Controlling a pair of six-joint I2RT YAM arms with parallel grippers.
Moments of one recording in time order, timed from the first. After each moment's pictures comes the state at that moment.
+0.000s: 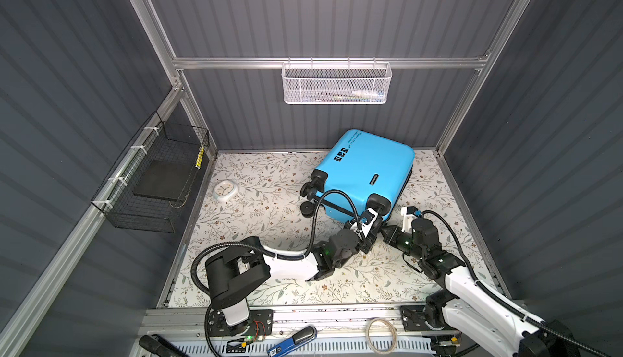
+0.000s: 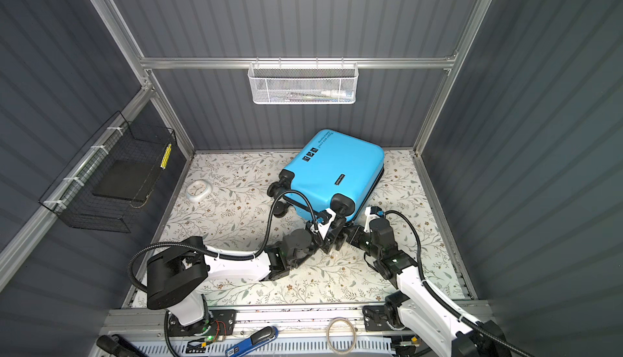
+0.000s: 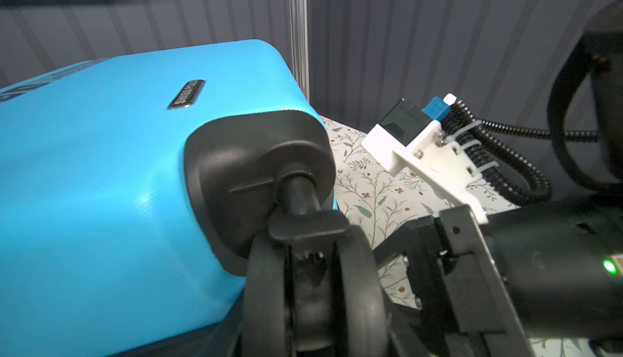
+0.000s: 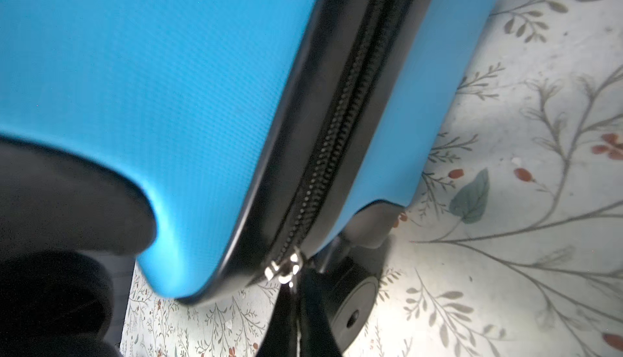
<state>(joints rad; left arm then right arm) -1.22 1.71 0.86 0.70 -0.36 -0.05 0.35 0.83 0.31 -0.04 -0.18 0.79</state>
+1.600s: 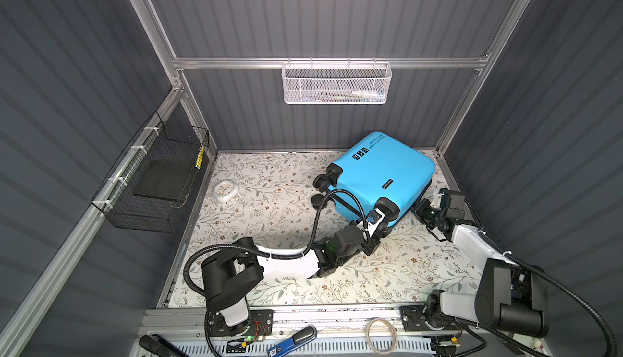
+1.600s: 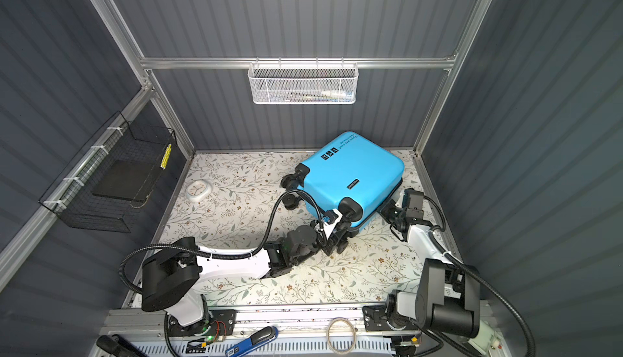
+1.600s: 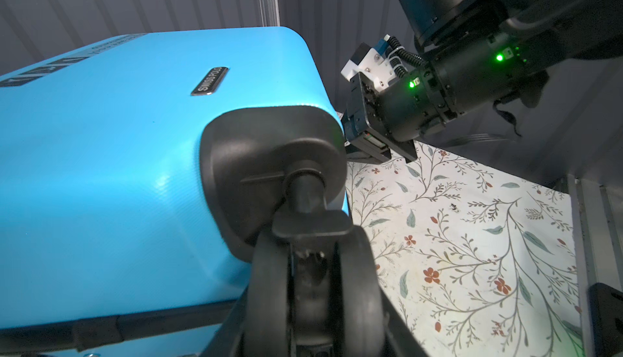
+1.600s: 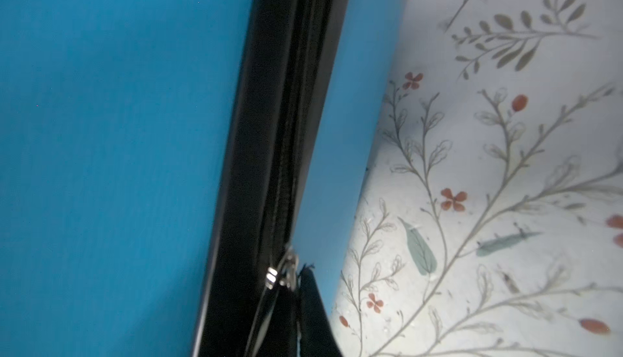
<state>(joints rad) -1.22 1.67 0.91 0.53 -0.28 -0.05 -0.20 1.33 0.65 -0.11 -0.35 0.65</state>
